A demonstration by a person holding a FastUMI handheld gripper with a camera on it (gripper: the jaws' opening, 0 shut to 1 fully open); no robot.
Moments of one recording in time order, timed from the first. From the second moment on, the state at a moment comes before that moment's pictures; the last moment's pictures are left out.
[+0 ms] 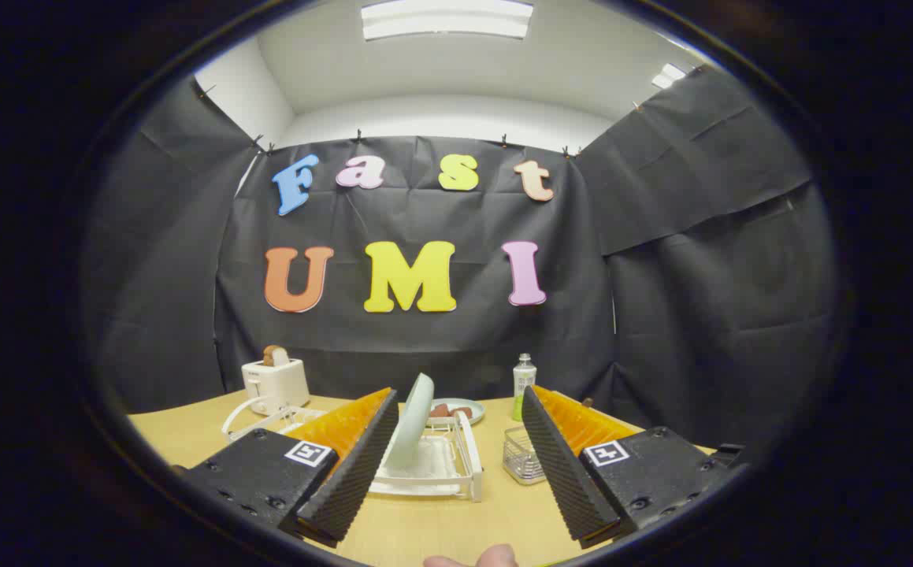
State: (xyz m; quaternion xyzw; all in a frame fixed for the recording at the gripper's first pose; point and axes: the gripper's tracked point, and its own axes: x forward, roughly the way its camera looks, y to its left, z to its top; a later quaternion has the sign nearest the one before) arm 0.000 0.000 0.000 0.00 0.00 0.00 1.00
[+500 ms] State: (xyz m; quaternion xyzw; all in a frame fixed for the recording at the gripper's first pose) arm 0.000 -0.001 0.007 0.01 -0.02 -0.01 1.00
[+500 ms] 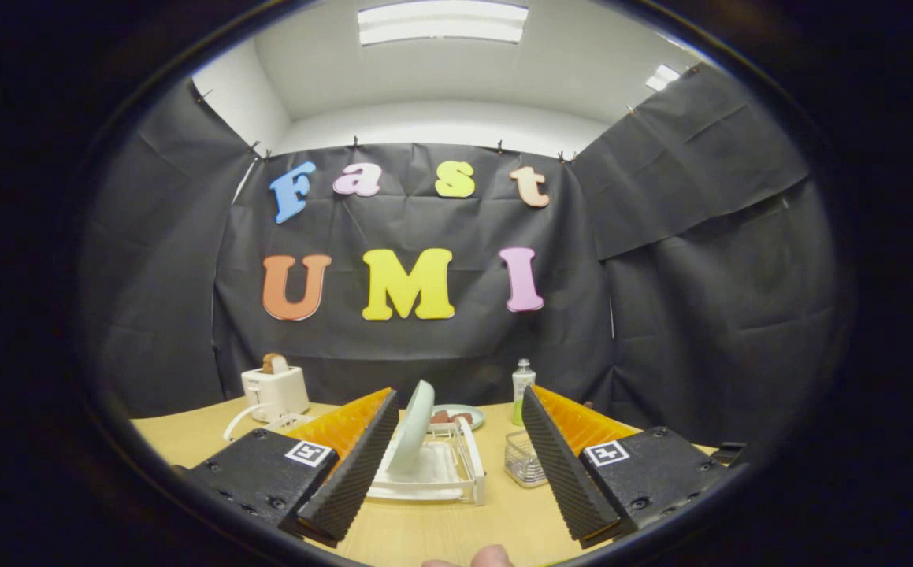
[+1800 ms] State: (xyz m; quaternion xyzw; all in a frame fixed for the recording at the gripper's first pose) arm 0.105 0.051 0.022 -0.07 0.13 0.11 0.98
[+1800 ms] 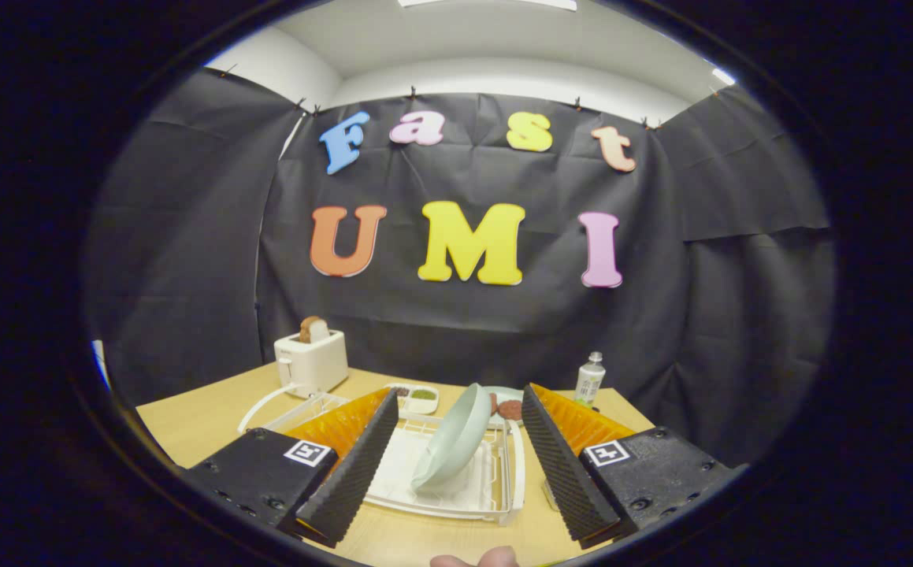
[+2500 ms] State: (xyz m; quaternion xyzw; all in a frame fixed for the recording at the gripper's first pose) arm 0.210 0.045 -0.038 -0.07 0.39 0.08 0.91
